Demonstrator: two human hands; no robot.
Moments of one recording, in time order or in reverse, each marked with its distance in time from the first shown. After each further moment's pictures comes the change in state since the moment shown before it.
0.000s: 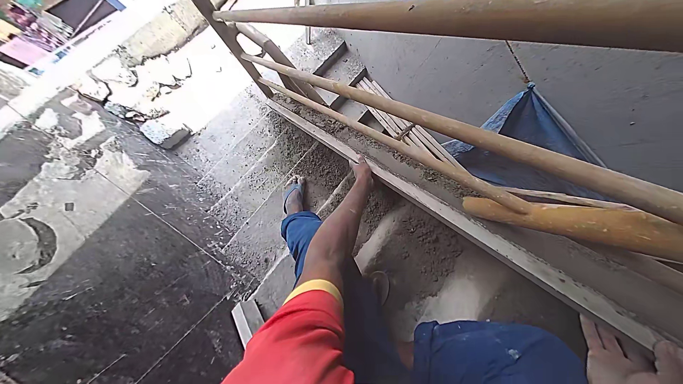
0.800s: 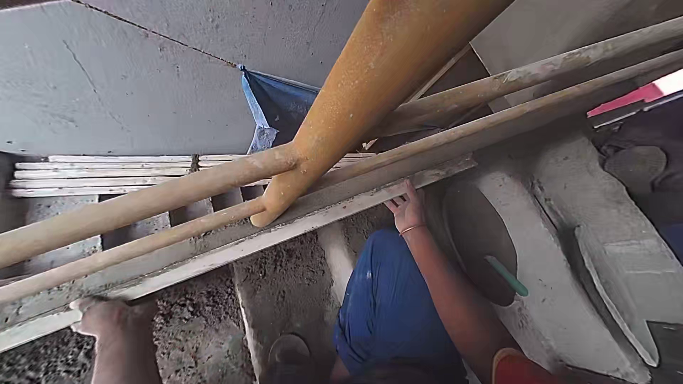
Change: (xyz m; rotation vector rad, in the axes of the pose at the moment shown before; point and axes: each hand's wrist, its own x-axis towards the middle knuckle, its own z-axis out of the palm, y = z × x) left_hand 0.030 -0.029 0.000 -0.282 -0.501 -0.517; right_hand 0.018 -0.015 0.001 0.240 0.276 0.001
